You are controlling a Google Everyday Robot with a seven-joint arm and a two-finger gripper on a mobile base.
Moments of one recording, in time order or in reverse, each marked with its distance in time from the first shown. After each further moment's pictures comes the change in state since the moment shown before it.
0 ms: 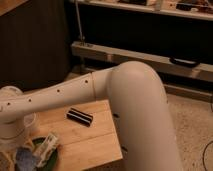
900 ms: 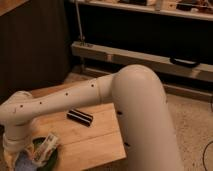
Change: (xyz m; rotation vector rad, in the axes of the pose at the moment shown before) arm -0.001 0.010 0.019 0.101 0.021 0.040
